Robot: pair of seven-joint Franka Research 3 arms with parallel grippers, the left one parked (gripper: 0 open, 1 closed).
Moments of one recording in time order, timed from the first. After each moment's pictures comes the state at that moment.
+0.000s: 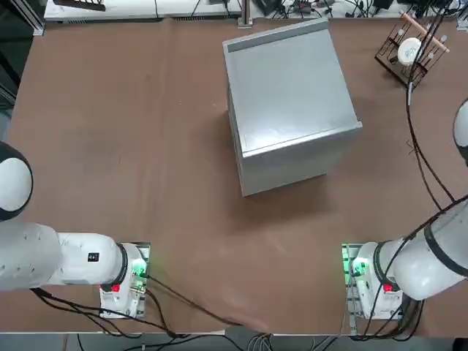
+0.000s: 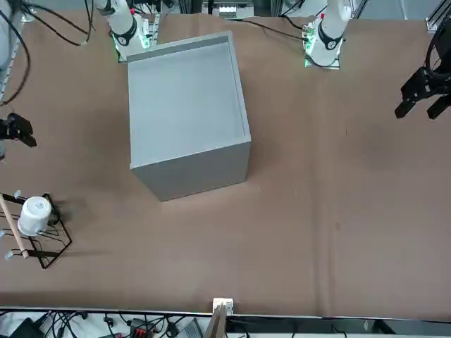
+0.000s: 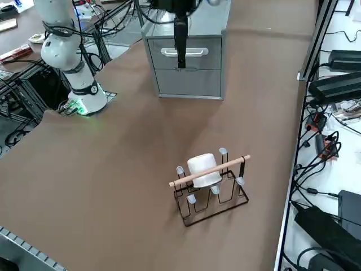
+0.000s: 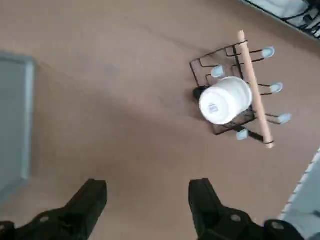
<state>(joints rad) 0.45 0.21 -0.64 -1.42 0.06 1.60 -0.47</state>
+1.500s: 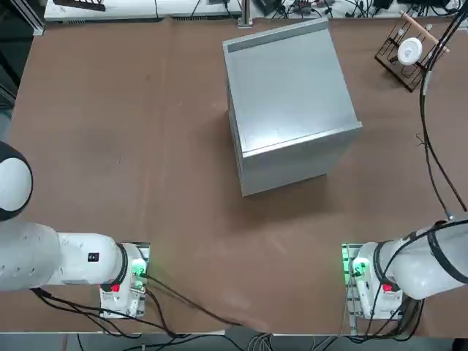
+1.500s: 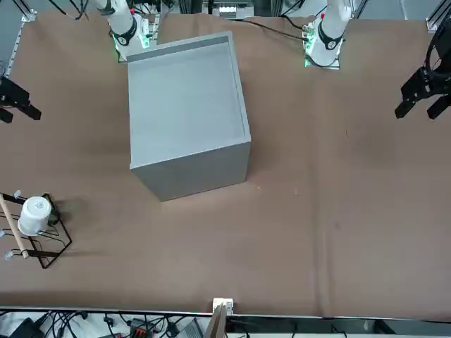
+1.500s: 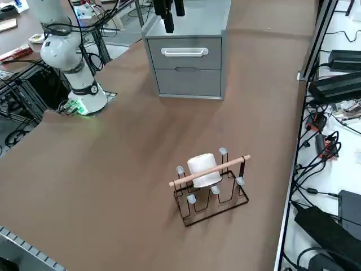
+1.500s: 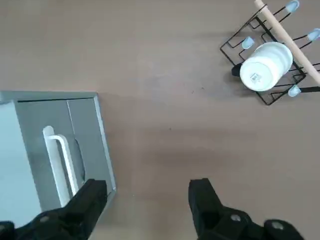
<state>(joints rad) 0.39 0.07 -0.52 -1.43 0.12 1.48 -0.14</state>
